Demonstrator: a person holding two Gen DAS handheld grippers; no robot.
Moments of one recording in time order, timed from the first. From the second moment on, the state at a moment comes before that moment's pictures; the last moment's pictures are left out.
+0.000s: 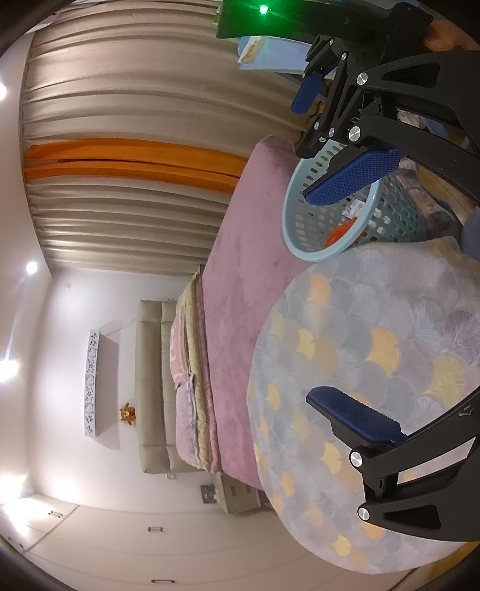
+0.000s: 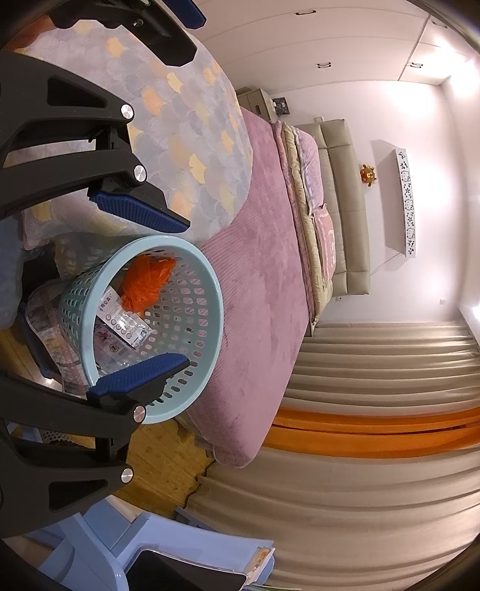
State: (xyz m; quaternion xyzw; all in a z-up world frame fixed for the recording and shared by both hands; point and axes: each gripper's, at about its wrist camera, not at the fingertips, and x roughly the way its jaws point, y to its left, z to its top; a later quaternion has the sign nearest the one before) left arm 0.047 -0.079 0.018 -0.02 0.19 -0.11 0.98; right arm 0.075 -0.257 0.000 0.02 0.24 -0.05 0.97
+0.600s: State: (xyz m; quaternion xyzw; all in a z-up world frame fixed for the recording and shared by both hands) left arm 0.064 -0.065 0.011 -0.02 0.21 -0.11 0.97; right arm 0.091 -0.248 -0.007 0.01 0.25 -0.05 0.97
